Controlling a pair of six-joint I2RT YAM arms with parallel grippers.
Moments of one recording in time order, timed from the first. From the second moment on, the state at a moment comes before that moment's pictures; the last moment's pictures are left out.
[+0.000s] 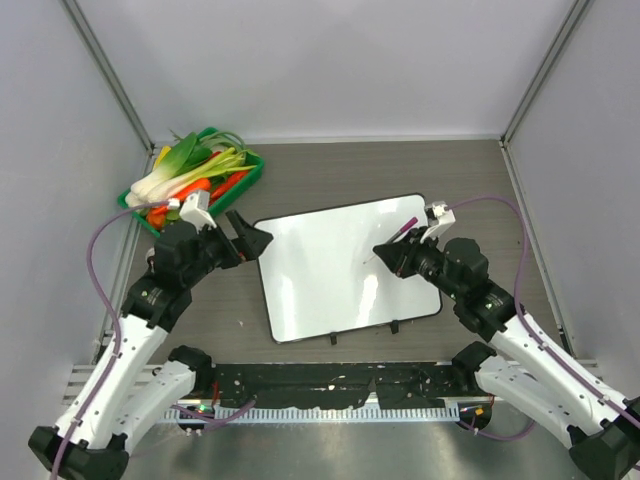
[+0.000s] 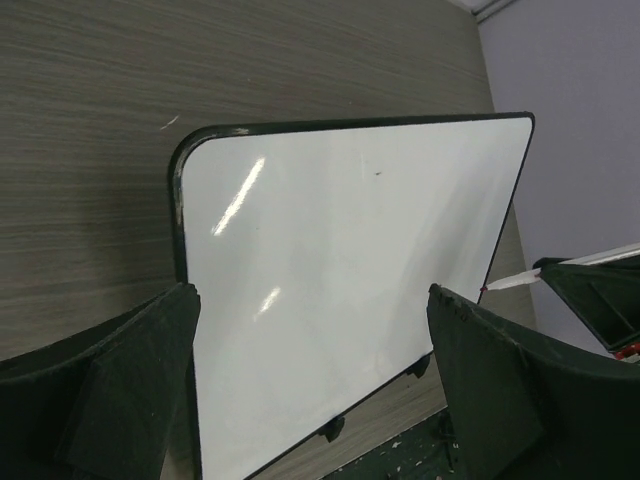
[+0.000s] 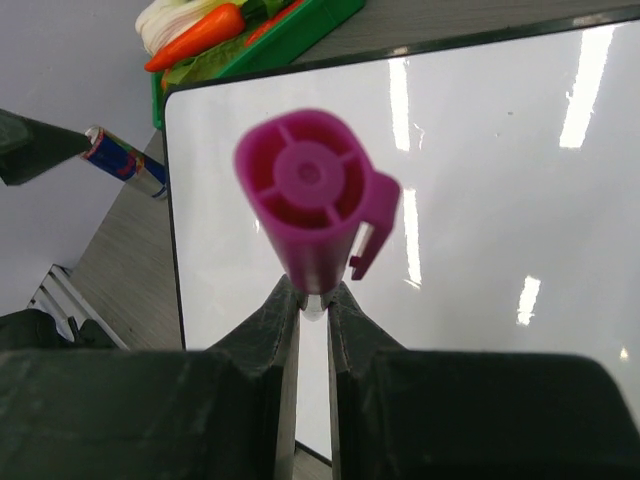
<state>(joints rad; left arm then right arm) -0.42 0.77 0.84 -0.42 0.09 -0.67 0.58 0.69 0.58 -0.09 -0.09 0.52</state>
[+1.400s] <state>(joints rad) -0.21 0.74 0.20 0.19 0.53 -0.66 0.60 1.07 0.74 0.17 -0.24 0.55</state>
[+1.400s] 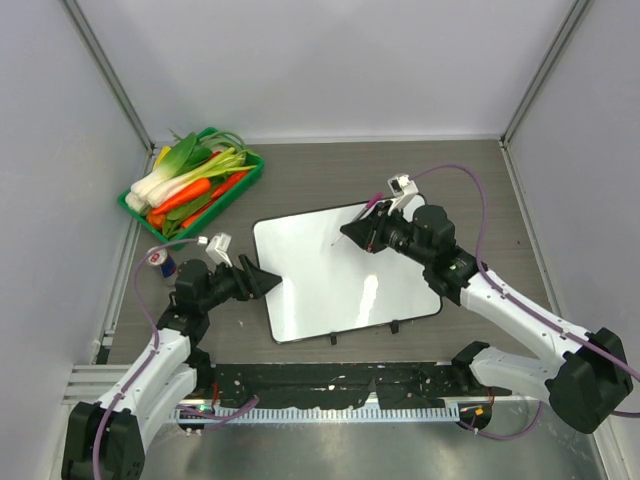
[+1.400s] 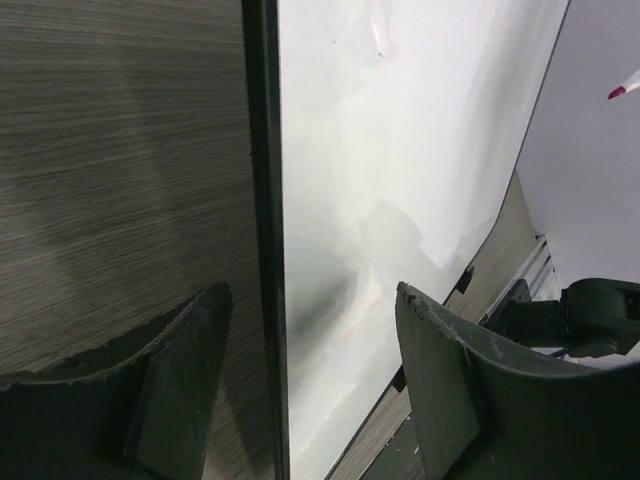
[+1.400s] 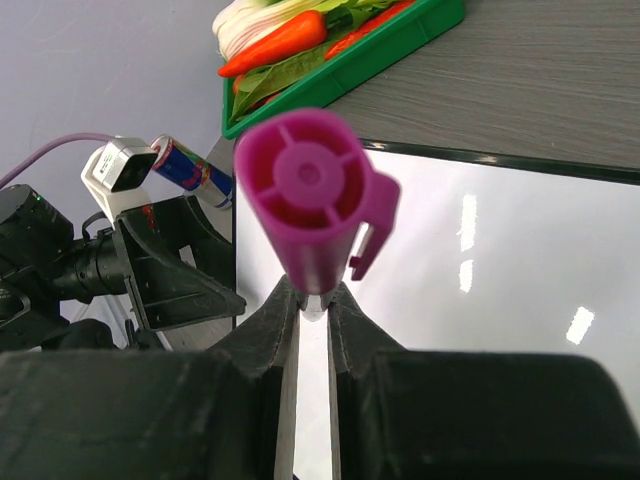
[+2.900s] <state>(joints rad) -0.21 0.79 0.18 0.29 0.66 -0.66 0.92 1.30 0.89 0.31 0.20 0.36</state>
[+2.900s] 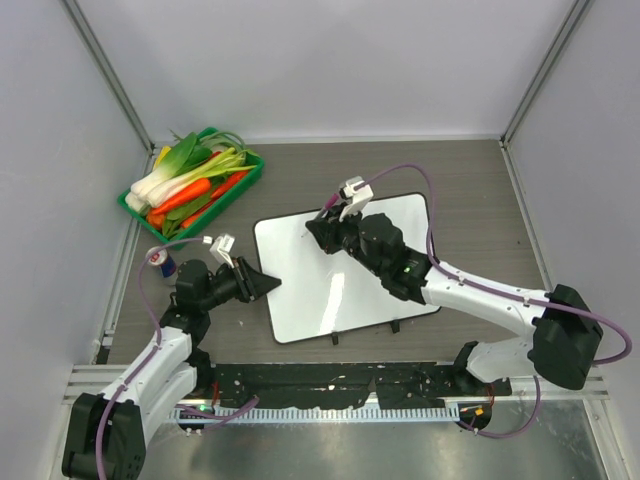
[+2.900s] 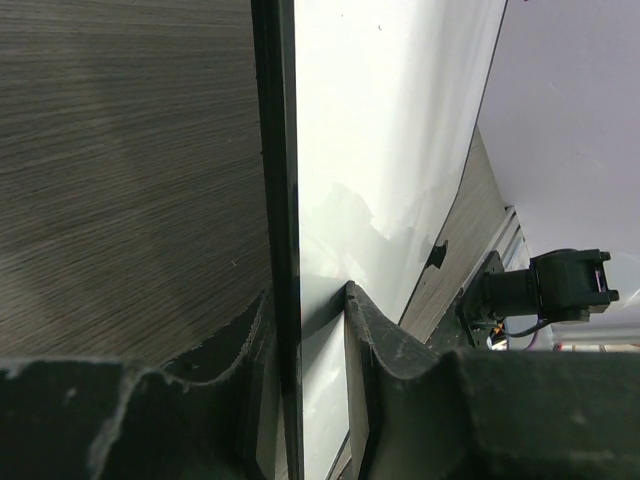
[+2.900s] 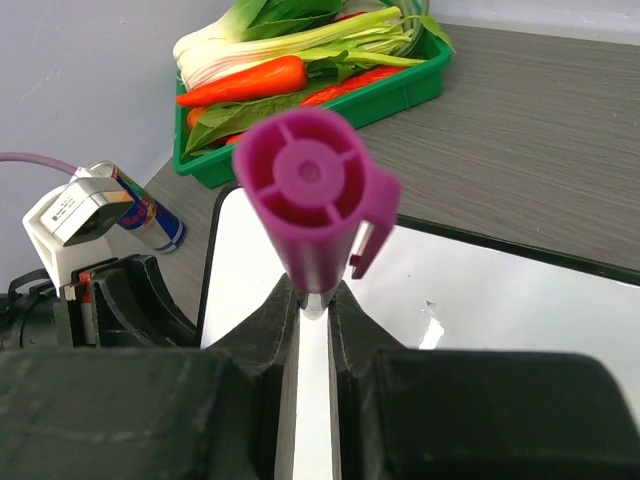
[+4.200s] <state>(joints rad) -0.21 0.81 0.18 0.31 0.67 -0.66 0.99 1.49 0.95 0.39 0.28 0.36</state>
